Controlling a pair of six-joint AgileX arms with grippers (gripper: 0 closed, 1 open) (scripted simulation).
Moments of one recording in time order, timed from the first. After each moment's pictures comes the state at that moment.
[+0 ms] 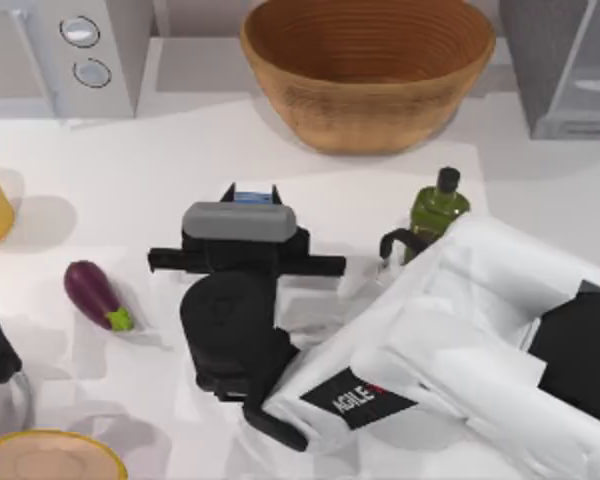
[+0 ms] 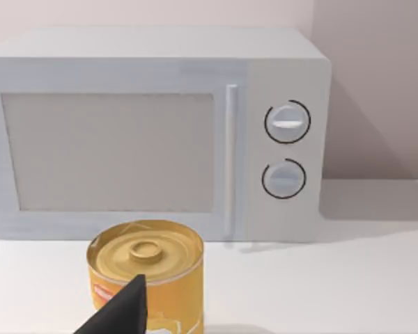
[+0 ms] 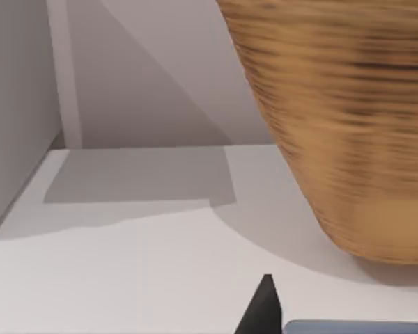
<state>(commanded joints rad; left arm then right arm) 0.00 0.00 0.00 0.00 0.00 0.00 1.02 2.49 1.31 1.16 1.11 0.02</state>
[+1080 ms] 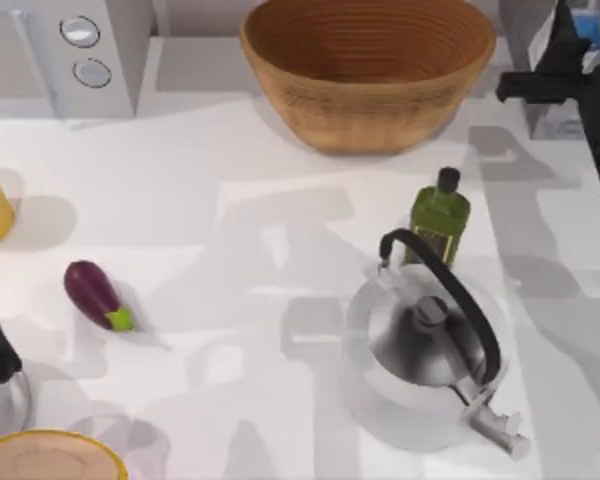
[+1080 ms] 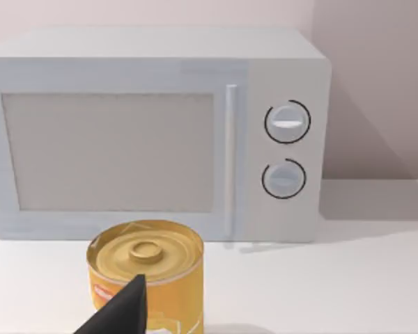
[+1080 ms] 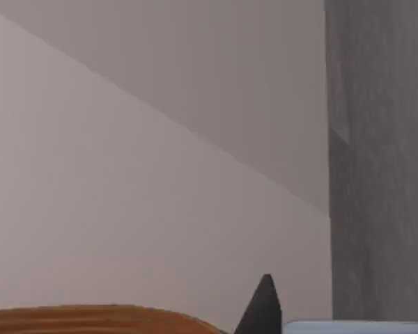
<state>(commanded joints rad) 0.00 0.00 0.00 0.00 0.00 0.00 0.32 1.66 0.66 1.14 0.29 0.06</state>
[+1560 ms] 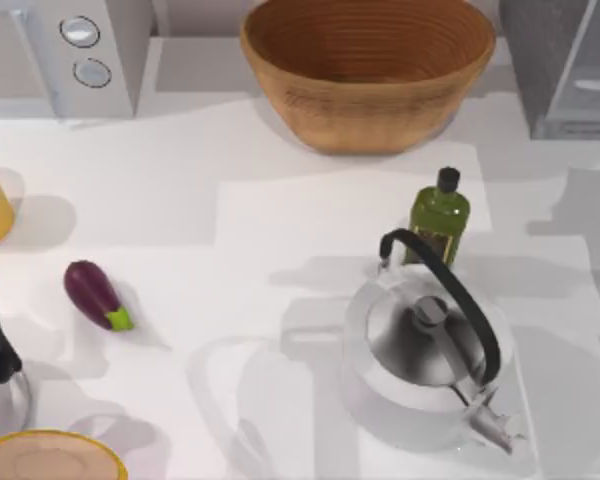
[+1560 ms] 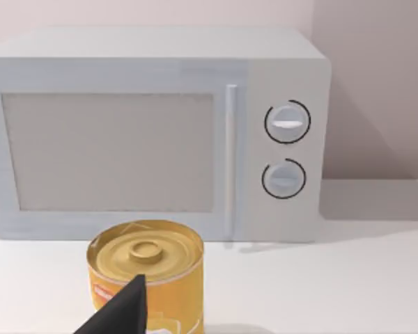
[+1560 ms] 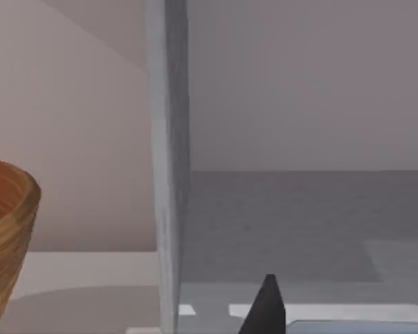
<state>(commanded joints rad) 0.00 0.00 0.00 0.00 0.00 0.00 0.01 1.50 0.39 1.11 0.04 0.02</state>
